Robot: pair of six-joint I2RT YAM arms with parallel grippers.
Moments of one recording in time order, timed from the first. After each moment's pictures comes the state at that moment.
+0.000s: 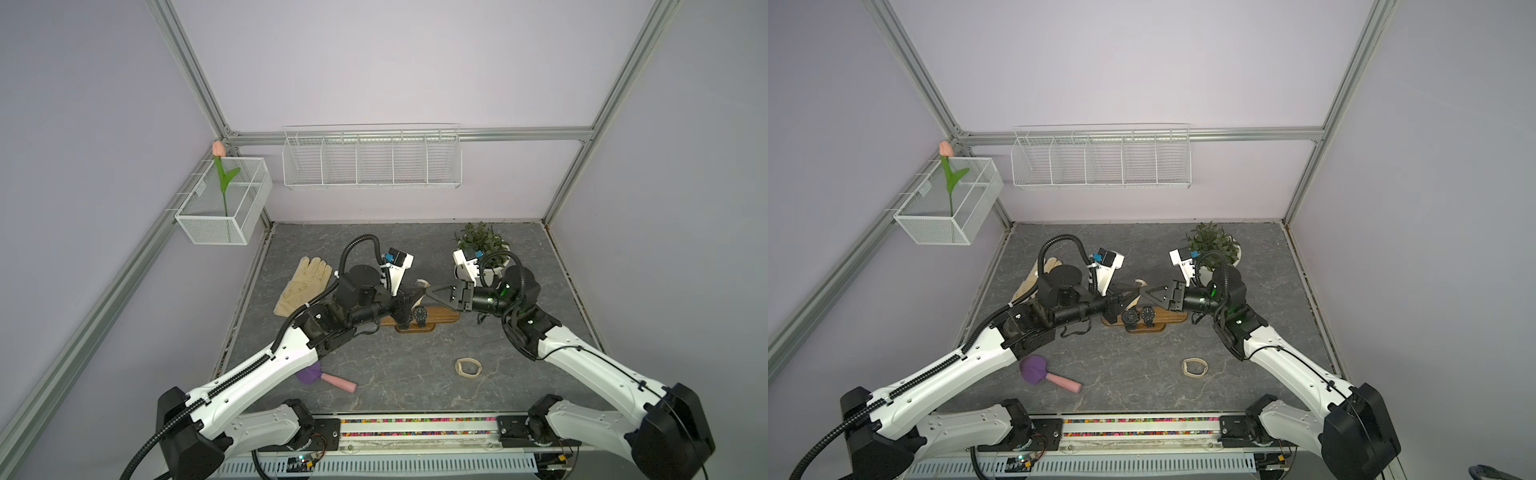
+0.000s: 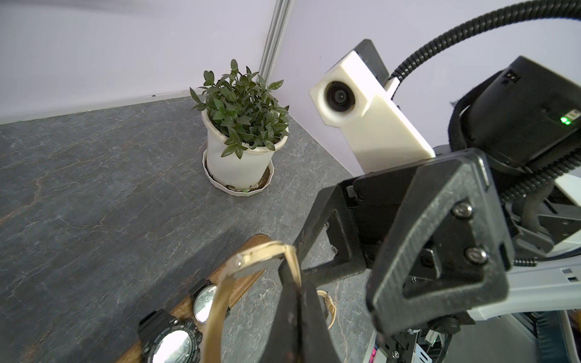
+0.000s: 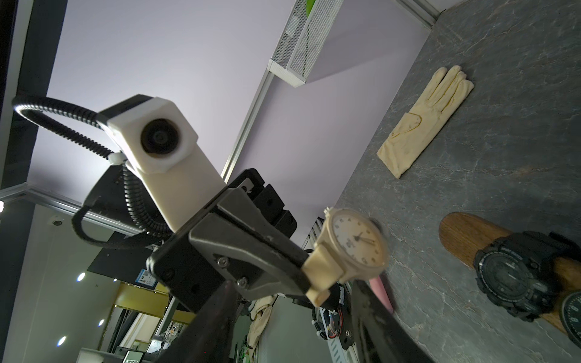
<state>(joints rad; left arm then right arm) -0.89 1.14 1.03 -0.22 0.21 -0.35 0.56 1.14 0.74 0.36 -0.84 1.05</state>
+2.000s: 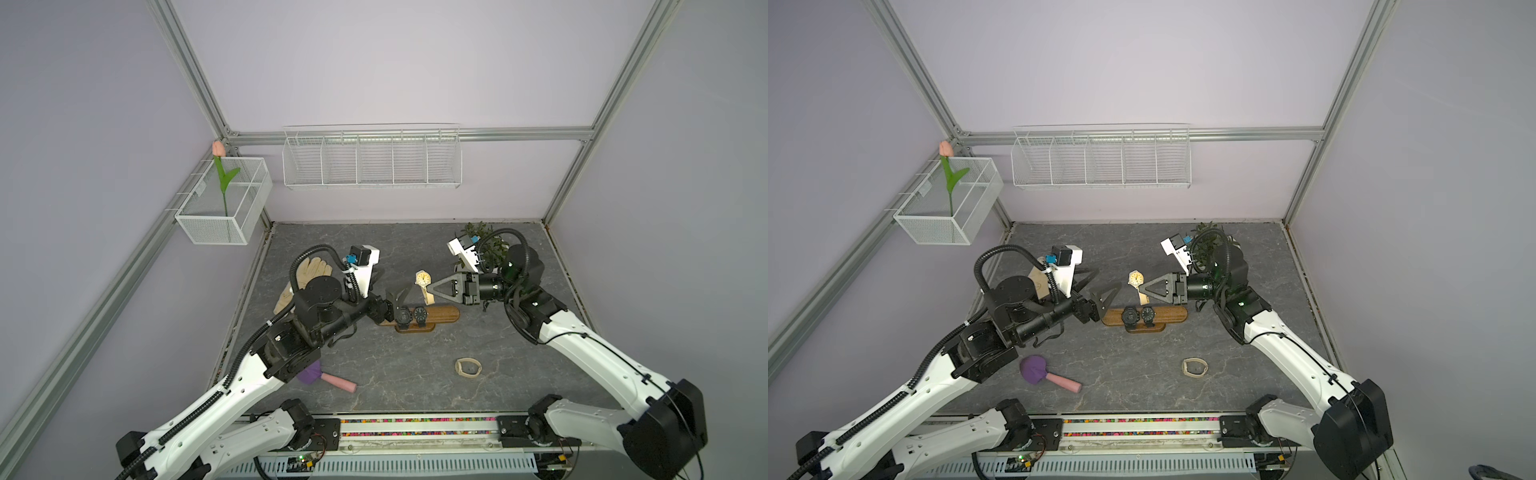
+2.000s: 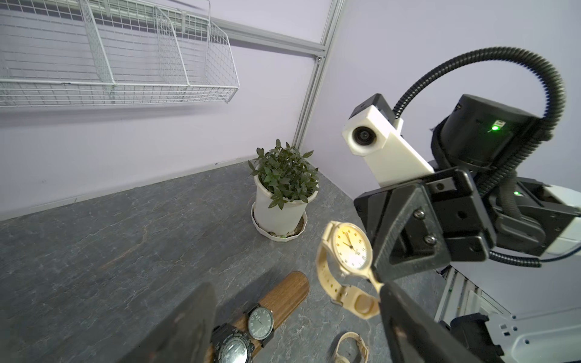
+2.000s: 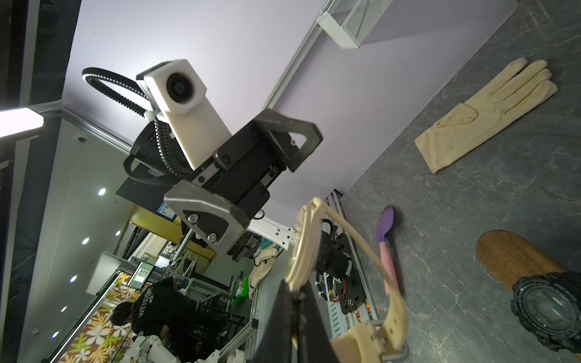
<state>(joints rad) -0.88 0.94 1.03 -0.26 0.00 -0.27 0.52 1.20 0.93 0.19 -1.12 0.88</state>
